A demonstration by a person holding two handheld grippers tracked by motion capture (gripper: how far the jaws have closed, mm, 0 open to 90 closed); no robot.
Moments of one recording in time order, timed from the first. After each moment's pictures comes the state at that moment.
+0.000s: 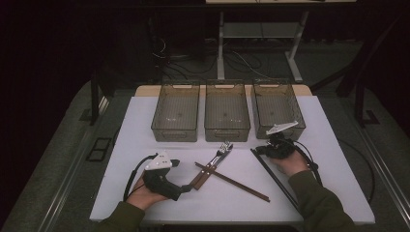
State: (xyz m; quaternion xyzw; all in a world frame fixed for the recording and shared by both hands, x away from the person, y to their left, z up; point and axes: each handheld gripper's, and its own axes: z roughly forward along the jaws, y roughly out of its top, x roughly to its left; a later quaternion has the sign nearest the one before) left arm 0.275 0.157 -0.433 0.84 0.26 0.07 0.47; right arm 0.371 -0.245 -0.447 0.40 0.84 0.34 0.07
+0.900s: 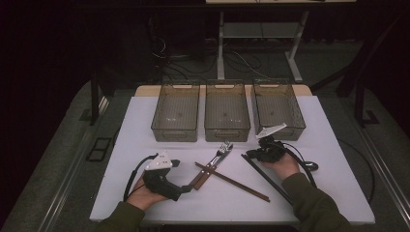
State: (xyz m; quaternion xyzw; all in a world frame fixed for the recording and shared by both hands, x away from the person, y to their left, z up) left arm 0.275 0.157 -0.433 0.84 0.26 0.06 0.47; right arm 0.362 -0.214 -0.446 0.37 0.86 0.35 0.05
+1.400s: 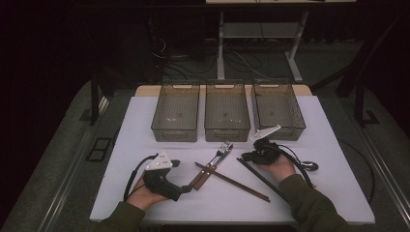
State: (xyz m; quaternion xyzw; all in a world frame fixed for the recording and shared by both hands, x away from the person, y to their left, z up) left arm 0.275 0.156 -0.433 0.84 0.26 0.06 0.47; right arm 0.357 -0.200 -0.446 0.34 0.87 0.35 0.04
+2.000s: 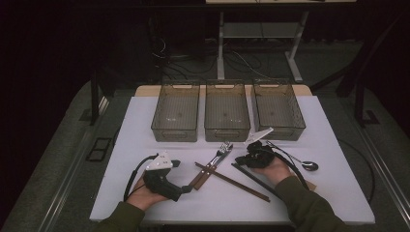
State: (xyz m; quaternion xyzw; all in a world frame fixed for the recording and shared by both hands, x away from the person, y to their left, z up) left arm 0.275 0.156 -0.433 0.84 0.26 0.06 0.47; right arm 0.349 -0.180 -0.445 0.31 0.89 0.35 0.02
